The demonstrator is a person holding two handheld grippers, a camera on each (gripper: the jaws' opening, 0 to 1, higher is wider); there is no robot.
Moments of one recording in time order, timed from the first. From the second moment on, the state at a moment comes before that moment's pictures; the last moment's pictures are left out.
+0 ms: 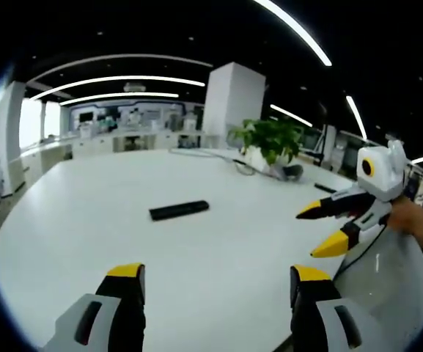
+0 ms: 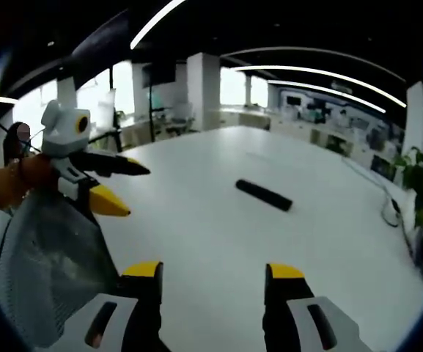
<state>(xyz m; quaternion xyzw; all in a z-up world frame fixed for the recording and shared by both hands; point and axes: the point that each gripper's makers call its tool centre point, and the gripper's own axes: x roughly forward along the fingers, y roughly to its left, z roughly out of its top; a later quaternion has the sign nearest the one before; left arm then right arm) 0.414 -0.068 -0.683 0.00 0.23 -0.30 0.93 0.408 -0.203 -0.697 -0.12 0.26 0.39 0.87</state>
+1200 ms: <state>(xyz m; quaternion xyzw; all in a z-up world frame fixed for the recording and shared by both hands) 0.414 -0.068 -0.683 0.00 0.23 -0.30 0.93 0.407 -0.205 -0.702 -0.14 0.27 0.39 0.87</state>
